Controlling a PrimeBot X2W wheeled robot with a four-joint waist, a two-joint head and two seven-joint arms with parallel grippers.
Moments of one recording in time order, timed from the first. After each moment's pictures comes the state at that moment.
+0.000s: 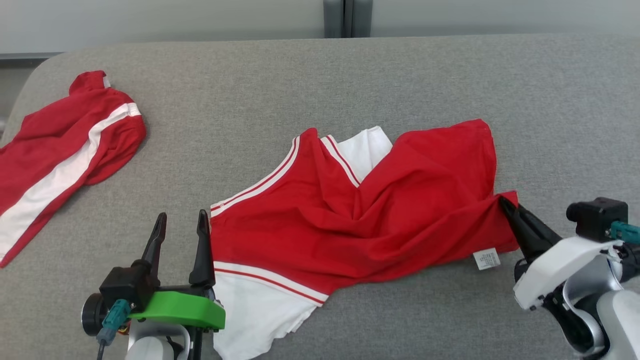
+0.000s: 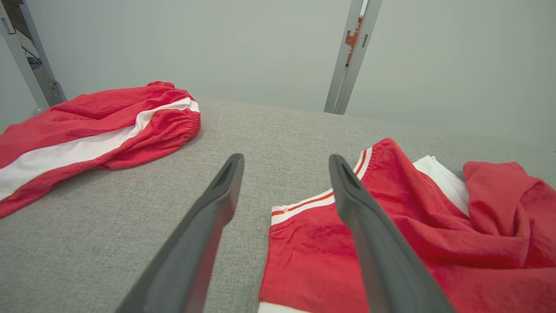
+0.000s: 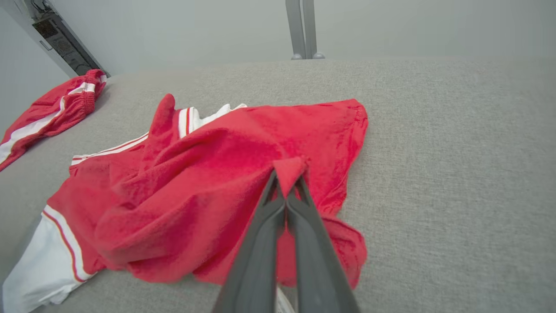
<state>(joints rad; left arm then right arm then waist) -0.10 0.05 -0.12 0.22 -0.28 -0.04 -0.26 -0.07 -0.33 0.11 -0.03 0.47 0.13 0.18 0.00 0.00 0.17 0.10</state>
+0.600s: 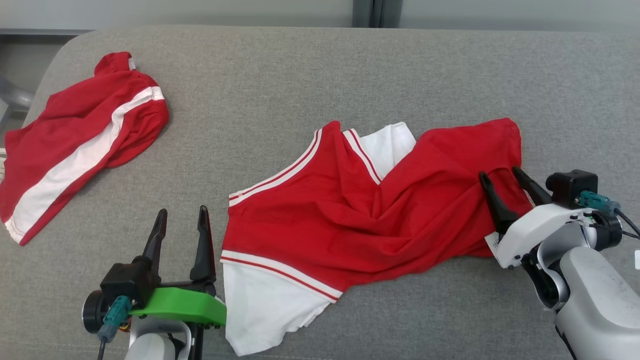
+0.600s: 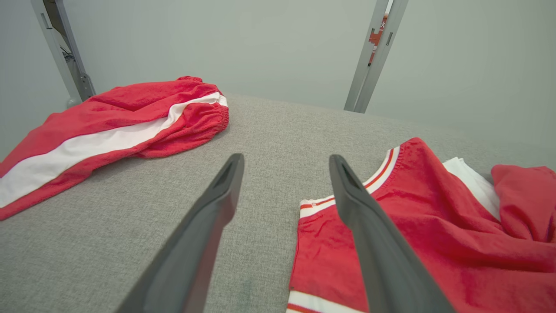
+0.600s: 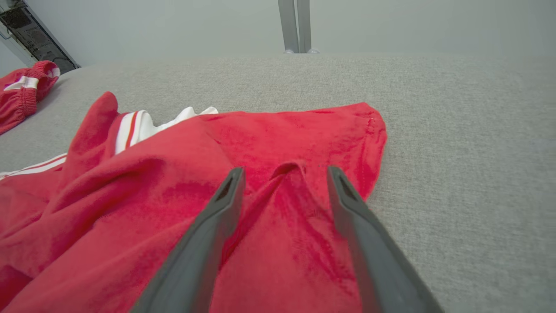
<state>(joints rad) -0.12 0.05 -0.13 0.22 -0.29 -0.03 -0.26 -0.40 -0.29 0.22 0.53 0.44 0.13 -0.09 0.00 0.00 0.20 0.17</state>
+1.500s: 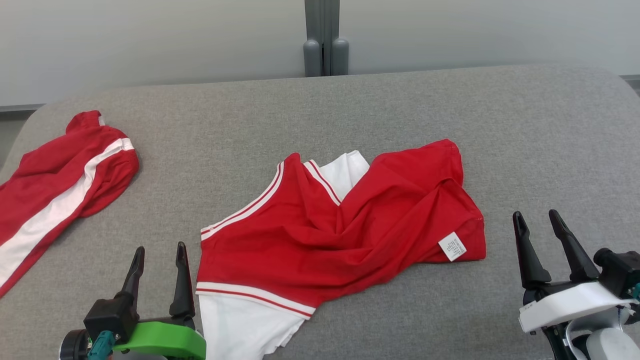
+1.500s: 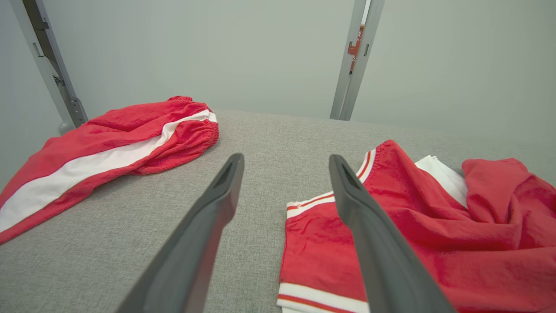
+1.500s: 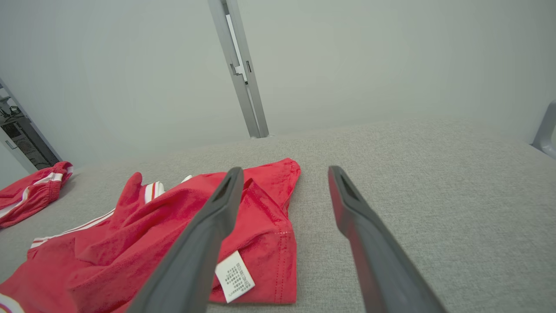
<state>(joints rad) -0.01 0.05 -0.03 0.21 -0.22 -0.05 -0.26 -0.02 -0.23 0.04 0.15 0.41 0.13 -0.24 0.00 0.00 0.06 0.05</state>
